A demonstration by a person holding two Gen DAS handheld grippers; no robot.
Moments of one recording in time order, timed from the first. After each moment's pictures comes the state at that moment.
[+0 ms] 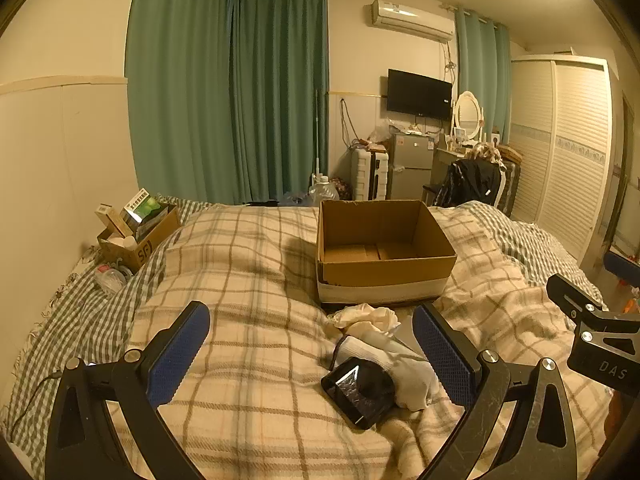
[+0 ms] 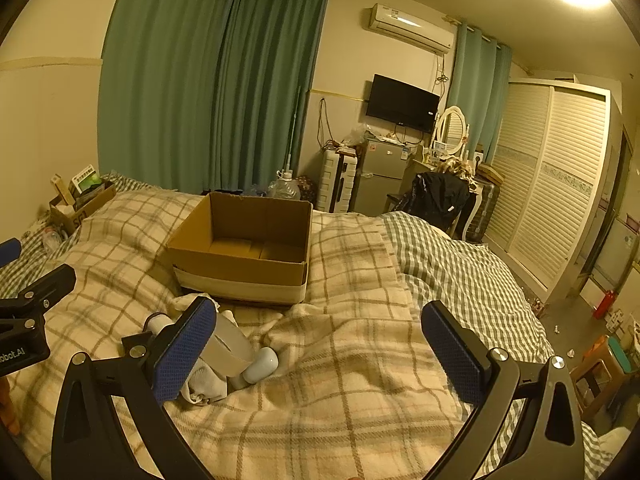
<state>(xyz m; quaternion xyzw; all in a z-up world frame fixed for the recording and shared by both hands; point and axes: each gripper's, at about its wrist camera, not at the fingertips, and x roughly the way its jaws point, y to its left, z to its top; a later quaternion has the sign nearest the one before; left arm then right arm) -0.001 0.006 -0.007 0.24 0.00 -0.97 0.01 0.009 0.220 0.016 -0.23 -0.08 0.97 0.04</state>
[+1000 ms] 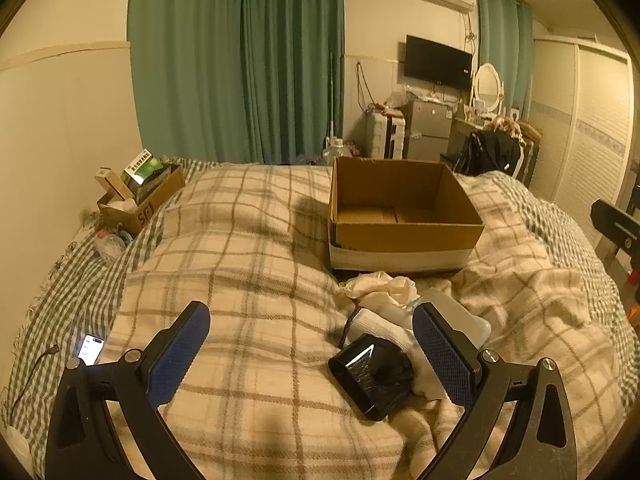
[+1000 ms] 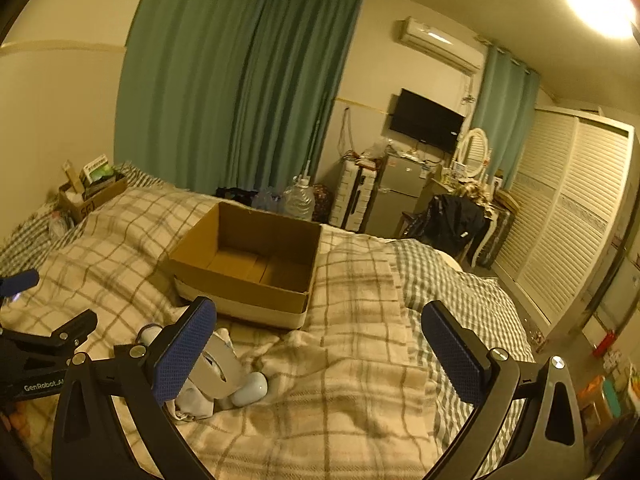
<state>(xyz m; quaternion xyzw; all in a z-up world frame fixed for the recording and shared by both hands) -0.035 0.007 -0.040 0.31 0.01 -0.95 0.04 -0.025 0.221 0.035 -0.23 -0.13 0.97 0.00</state>
